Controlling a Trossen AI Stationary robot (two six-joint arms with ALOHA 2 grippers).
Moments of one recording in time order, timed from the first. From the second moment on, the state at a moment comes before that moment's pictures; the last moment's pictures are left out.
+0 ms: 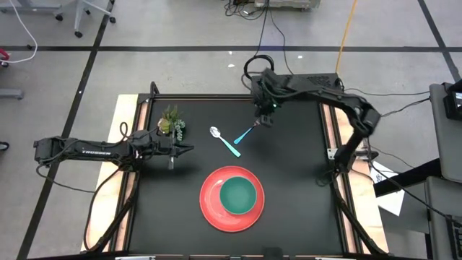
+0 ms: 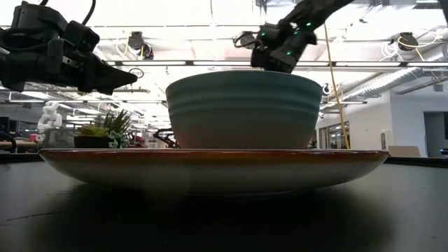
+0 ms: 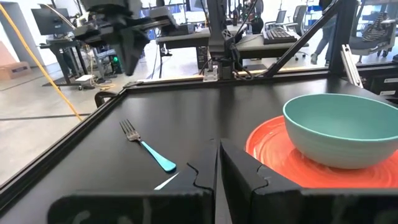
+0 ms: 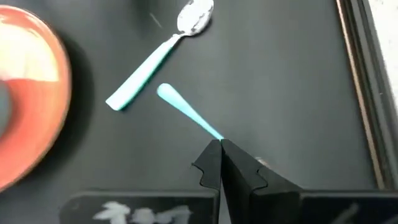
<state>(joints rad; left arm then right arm) 0.21 0.72 0.01 0.66 0.18 0.12 -0.60 1.72 1.43 -0.82 -0.35 -0.40</state>
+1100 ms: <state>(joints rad) 0.21 0.72 0.01 0.62 0.18 0.15 -0.67 1.94 1.55 -0.75 -0.29 -0.90</state>
